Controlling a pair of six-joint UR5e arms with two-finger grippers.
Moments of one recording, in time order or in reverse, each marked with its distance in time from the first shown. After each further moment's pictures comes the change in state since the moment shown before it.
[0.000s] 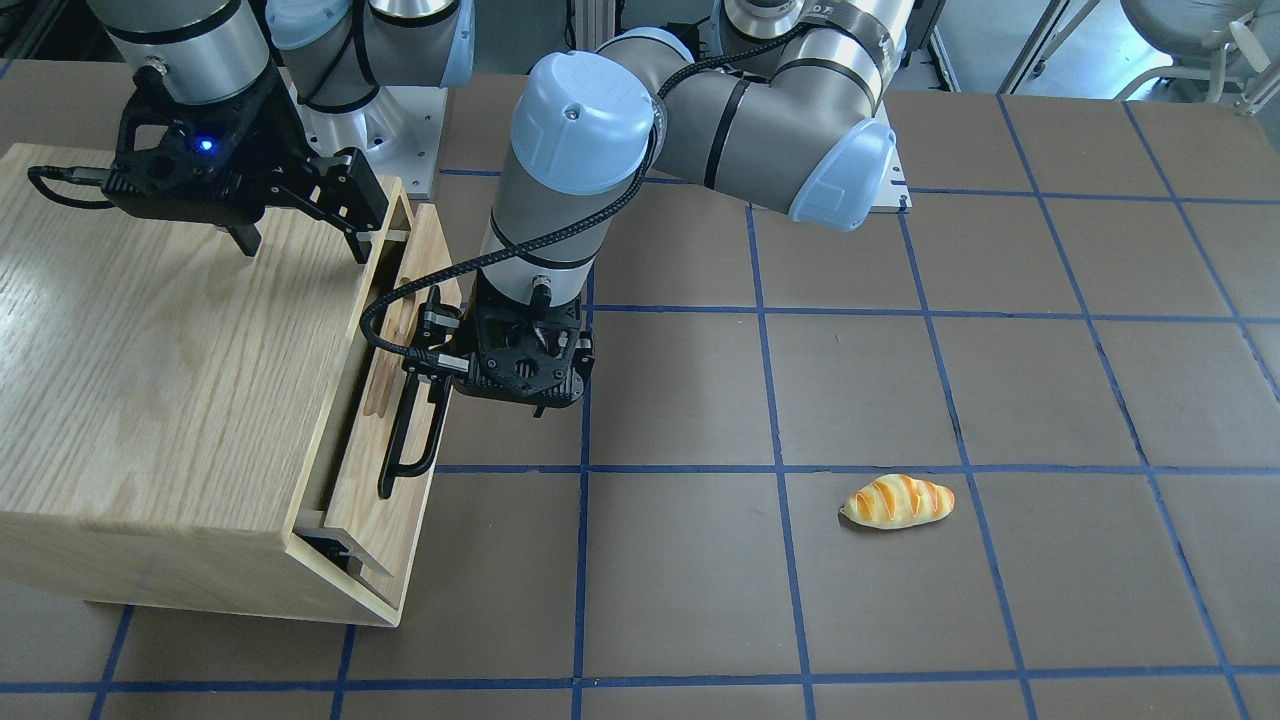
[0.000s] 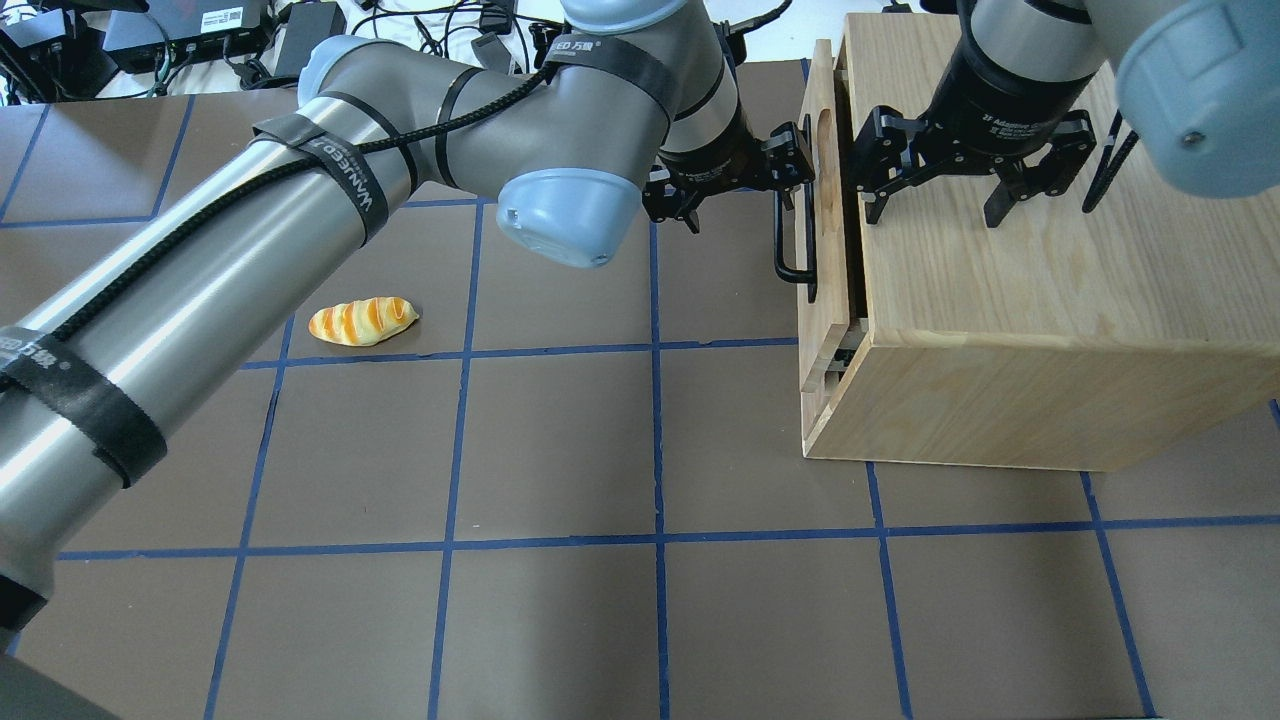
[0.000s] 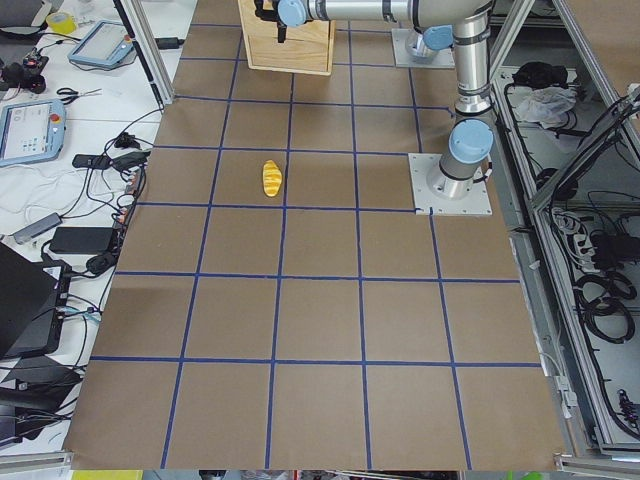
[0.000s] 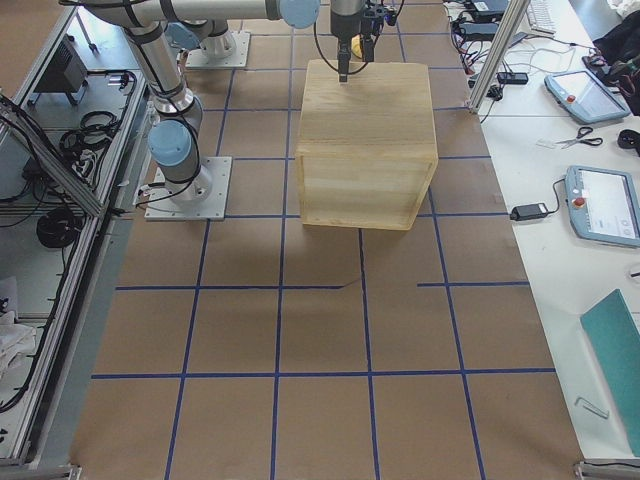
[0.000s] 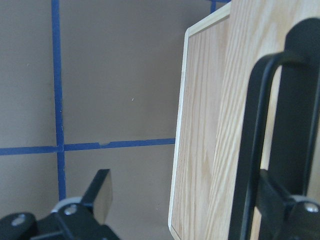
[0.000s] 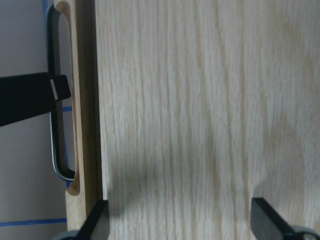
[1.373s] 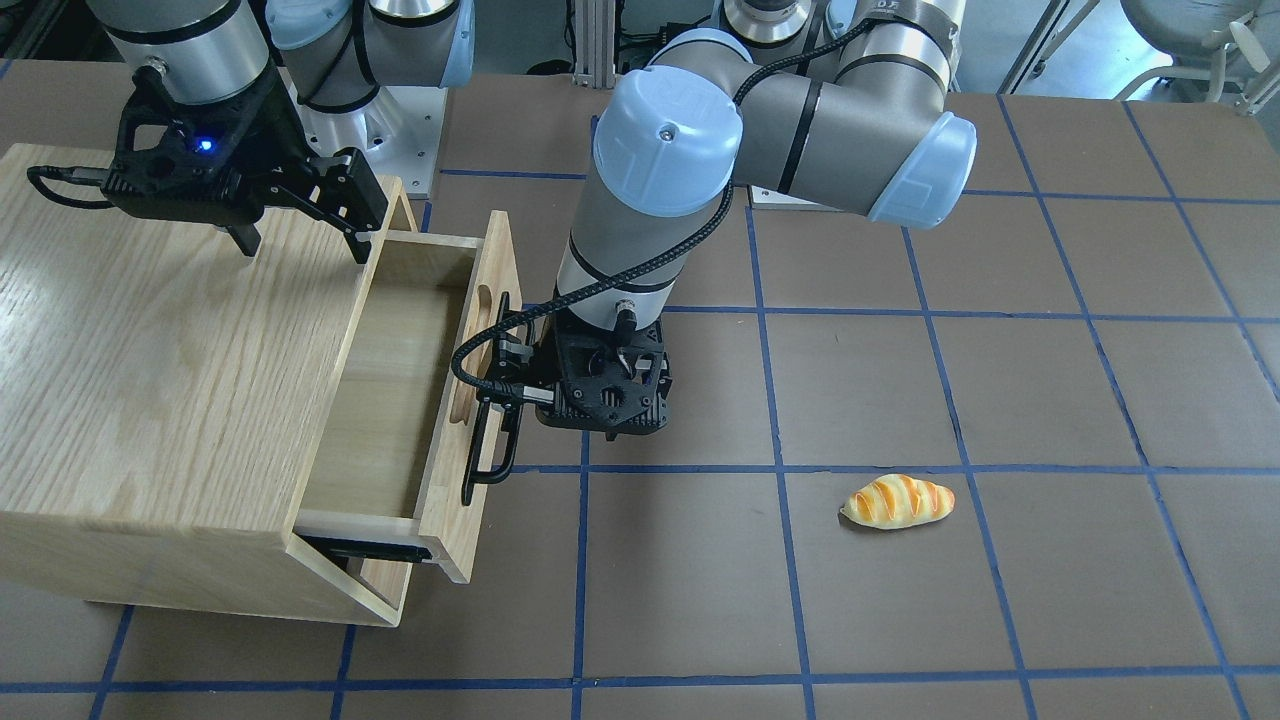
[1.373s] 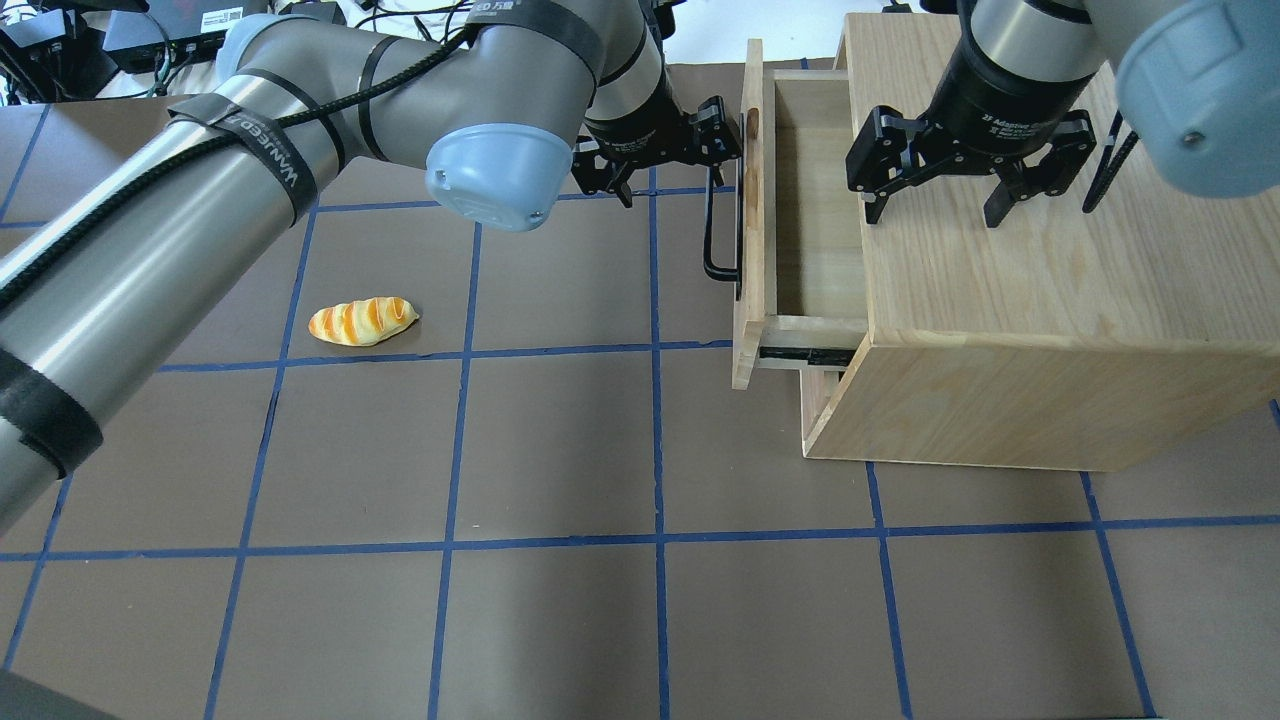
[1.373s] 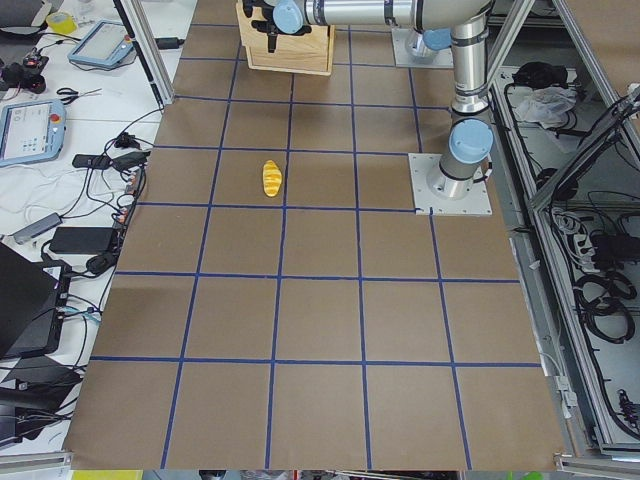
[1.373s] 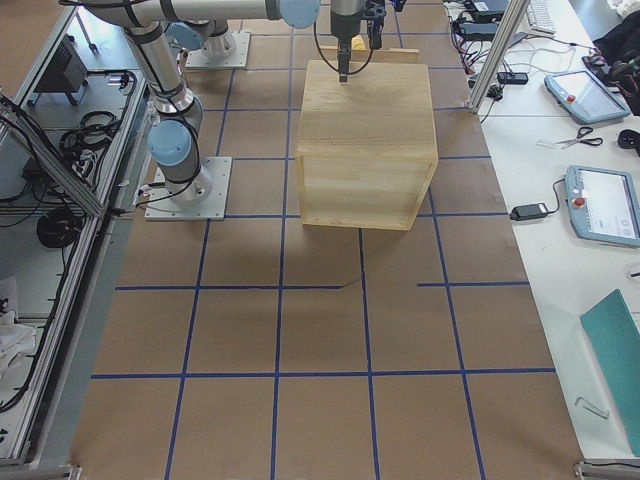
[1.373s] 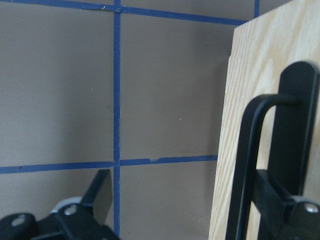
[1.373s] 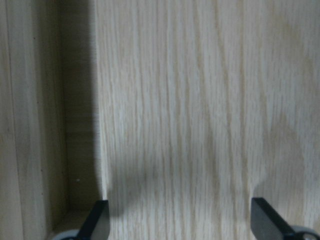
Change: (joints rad) left arm 0.091 0.025 0.000 -0.057 0.040 0.080; right arm 0.000 0.000 0.000 0.000 0.000 0.000
